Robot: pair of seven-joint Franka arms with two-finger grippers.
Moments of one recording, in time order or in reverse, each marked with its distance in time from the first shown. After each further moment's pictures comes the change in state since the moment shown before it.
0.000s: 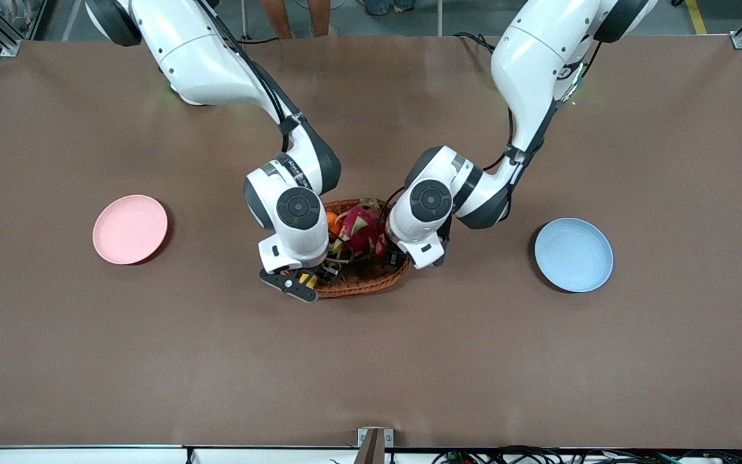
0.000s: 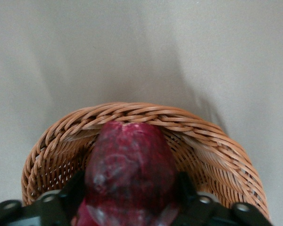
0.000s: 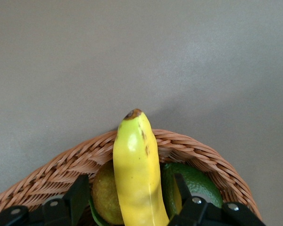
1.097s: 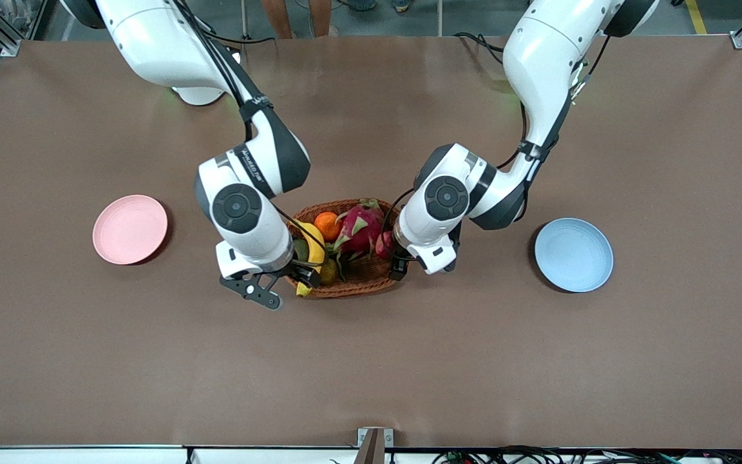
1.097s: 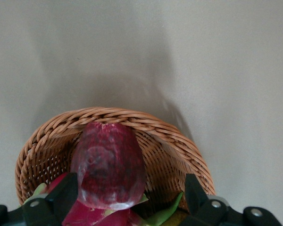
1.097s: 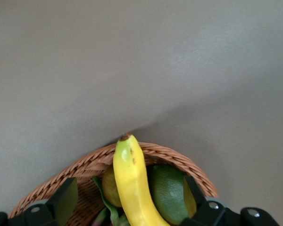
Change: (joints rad) left arm 0.033 -0.040 0.001 0.020 0.002 0.000 0.000; right arm -0.074 -0.093 0.003 0.019 0.105 -0.061 -0.112
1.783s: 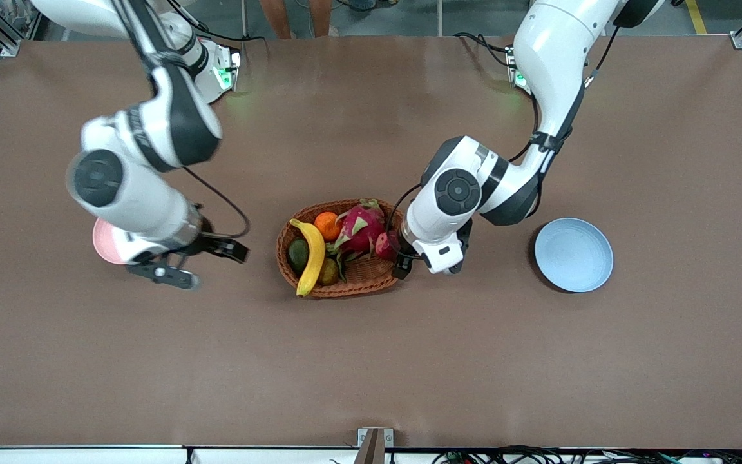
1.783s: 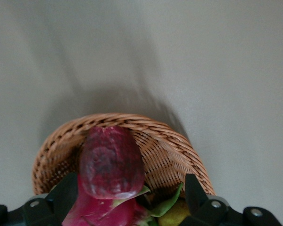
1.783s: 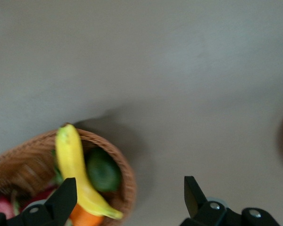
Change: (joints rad) left arm 0.010 -0.036 -0.001 -0.005 0.011 -0.024 0.082; right arm -0.138 -0.254 0.006 -0.198 0.088 -0.091 -0.279
